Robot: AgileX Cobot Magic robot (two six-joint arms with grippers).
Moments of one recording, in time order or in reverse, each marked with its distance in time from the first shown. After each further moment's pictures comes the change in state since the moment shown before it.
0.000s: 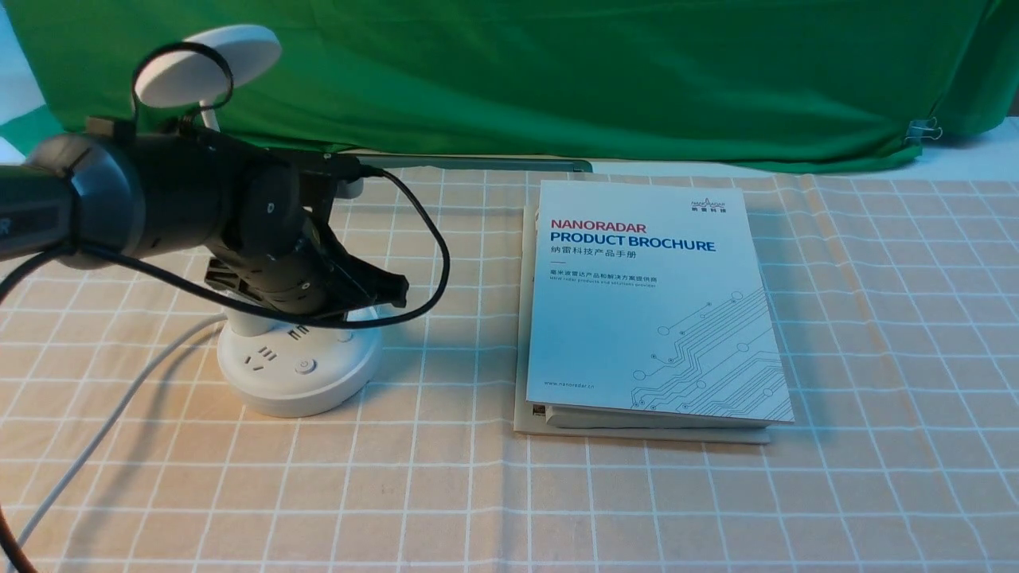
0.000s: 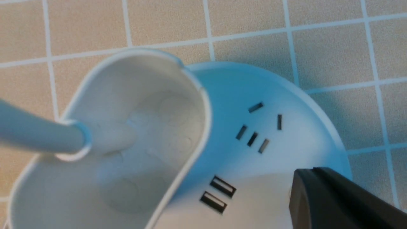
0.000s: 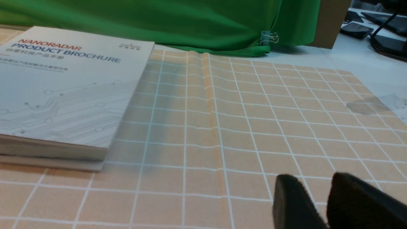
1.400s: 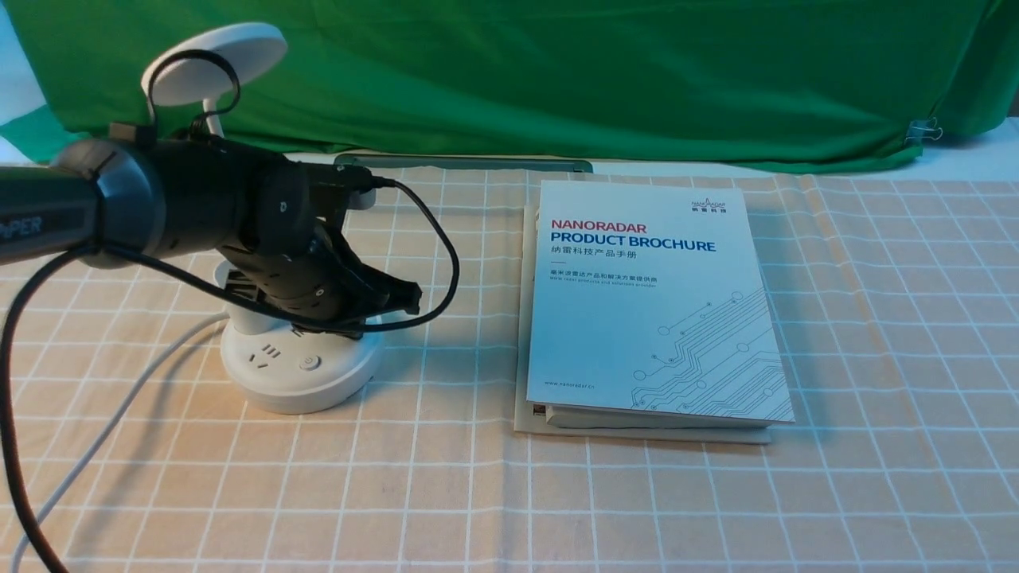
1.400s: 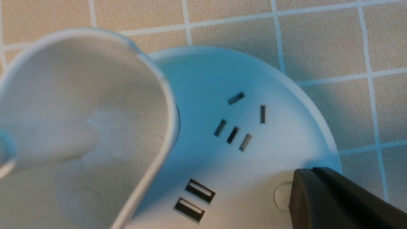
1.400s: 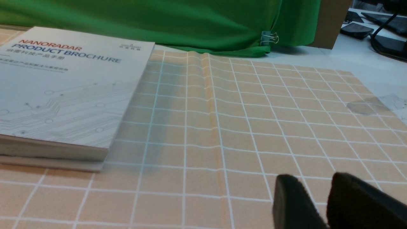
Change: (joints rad) right arm 0.000 0.000 0.000 0.000 0.000 0.000; left arm 0.000 0.044 -0.019 -0.121 -0.018 0.077
